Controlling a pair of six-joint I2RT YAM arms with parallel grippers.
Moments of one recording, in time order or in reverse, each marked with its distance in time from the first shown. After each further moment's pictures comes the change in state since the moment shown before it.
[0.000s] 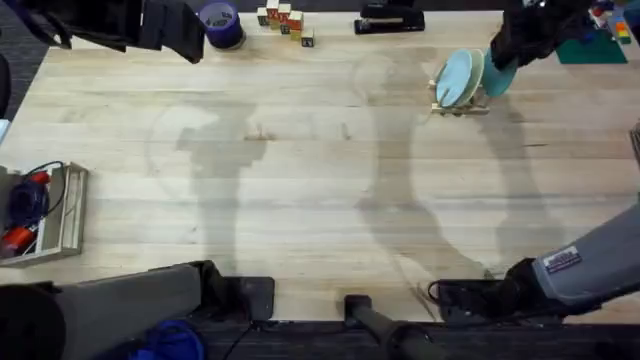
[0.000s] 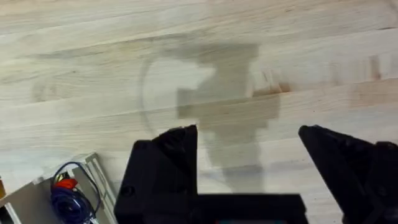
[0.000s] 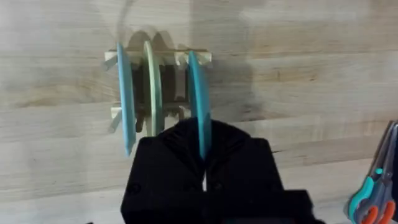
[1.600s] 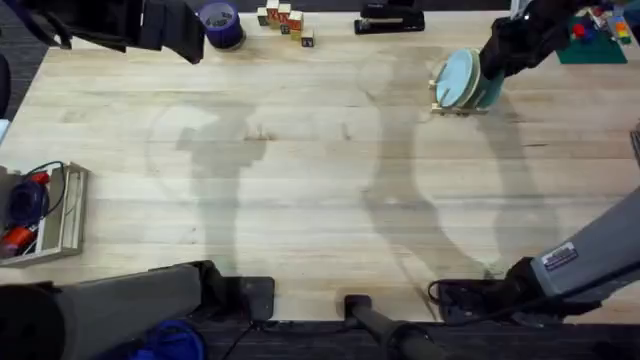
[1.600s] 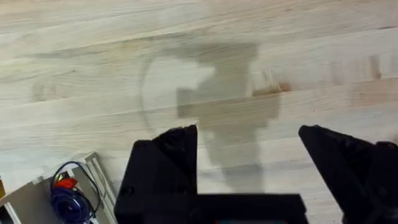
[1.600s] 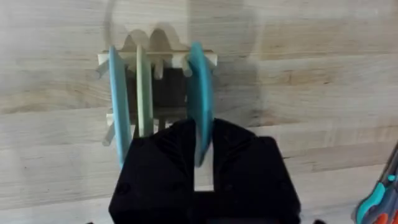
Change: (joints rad) left arm 0.000 0.000 0.000 -0.002 0.000 0.000; right arm -0.001 0.061 -0.019 0.032 -0.002 0.017
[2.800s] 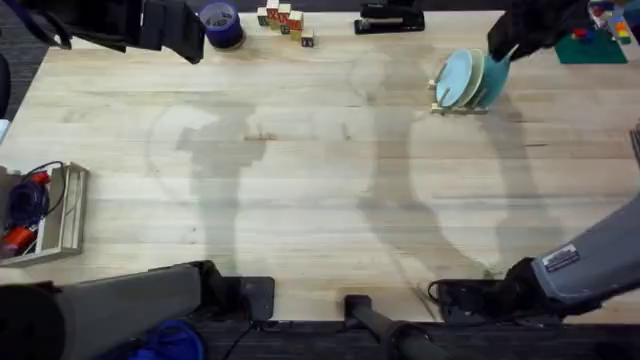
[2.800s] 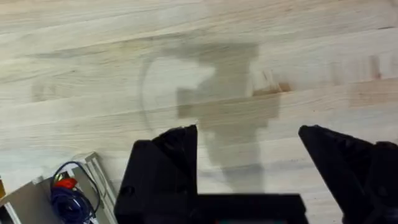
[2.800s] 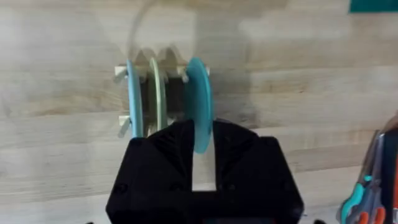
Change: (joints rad) left arm 0.000 0.000 0.000 0.000 0.000 0.000; right arm 0.000 -0.032 0.099 -0.061 -0.005 -0.007
